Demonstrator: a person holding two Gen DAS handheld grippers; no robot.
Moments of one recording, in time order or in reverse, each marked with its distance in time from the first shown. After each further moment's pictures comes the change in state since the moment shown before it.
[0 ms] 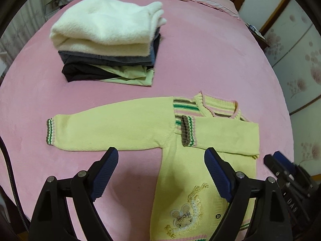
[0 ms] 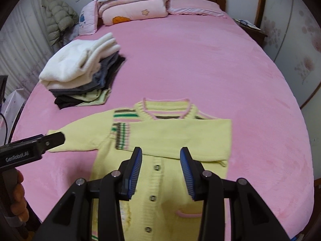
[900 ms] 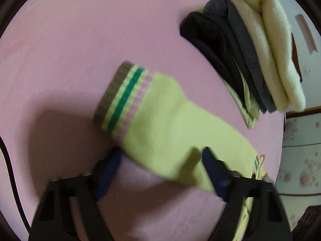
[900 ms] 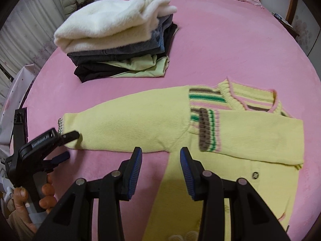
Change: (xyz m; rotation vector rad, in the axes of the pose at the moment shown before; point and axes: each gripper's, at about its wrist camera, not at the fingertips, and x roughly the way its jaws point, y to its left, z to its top) left arm 0.111 0.248 -0.038 -0.639 -0.018 -0.139; right arm 0.106 0.148 -0.005 -0.068 0.147 0.083
